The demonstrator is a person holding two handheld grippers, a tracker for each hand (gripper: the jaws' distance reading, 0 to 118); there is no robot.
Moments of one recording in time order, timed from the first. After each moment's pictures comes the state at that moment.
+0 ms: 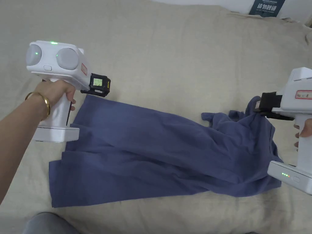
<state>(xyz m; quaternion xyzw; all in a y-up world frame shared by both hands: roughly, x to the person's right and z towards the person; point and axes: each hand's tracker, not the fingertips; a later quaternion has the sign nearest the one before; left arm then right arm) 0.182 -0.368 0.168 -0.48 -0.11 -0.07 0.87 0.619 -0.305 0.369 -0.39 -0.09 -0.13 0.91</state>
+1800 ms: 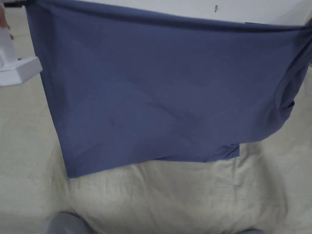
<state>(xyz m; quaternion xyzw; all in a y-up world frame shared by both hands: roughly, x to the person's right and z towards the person) 0.069 -0.120 0.243 -0.14 -0.05 0.06 0.99 0.609 -0.082 0.411 -0.18 -0.16 -0.07 0.97</state>
